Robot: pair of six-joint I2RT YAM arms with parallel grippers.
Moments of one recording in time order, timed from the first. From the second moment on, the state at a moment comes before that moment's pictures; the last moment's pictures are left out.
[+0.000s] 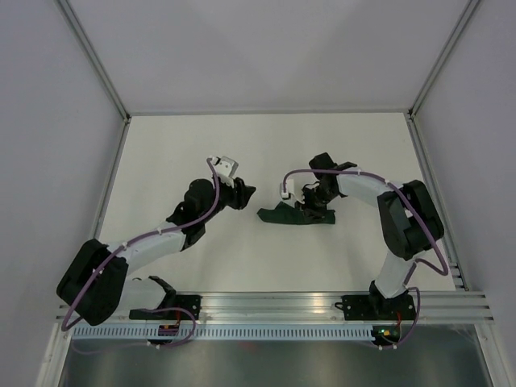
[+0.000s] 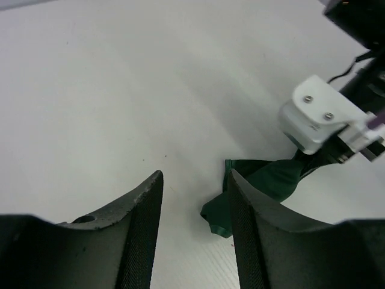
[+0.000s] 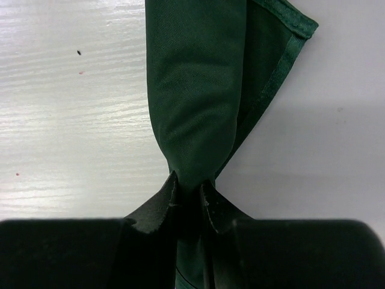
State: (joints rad) left arm -0.59 1.28 0.56 0.52 0.10 -0.17; right arm 0.41 1.77 1.08 -0.66 -0.49 -1.01
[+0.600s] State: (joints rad) left arm -0.99 1.49 0.58 0.71 -0.12 0.42; right arm 0.35 2.09 1.47 -1.08 -0.62 -1.05
